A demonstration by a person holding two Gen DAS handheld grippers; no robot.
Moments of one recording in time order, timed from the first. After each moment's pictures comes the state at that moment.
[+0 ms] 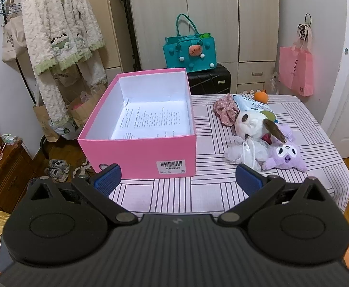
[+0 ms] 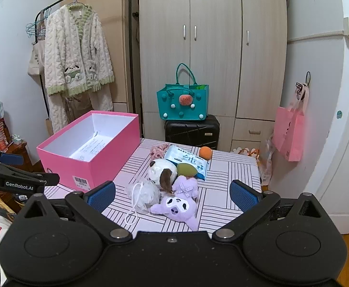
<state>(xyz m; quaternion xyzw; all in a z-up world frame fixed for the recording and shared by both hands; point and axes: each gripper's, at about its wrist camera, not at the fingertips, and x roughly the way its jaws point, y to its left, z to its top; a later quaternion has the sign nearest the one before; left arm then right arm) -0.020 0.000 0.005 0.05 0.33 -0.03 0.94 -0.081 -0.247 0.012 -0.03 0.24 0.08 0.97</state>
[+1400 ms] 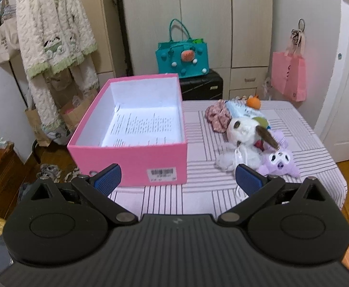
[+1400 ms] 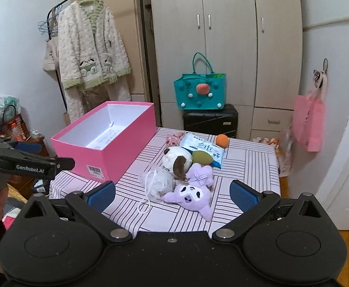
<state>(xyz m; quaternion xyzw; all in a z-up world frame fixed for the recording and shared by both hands) -0.014 -0.002 0.006 0.04 0.31 -0.05 0.95 -0.071 -0.268 -0.001 -0.01 0.27 0.13 0.95</state>
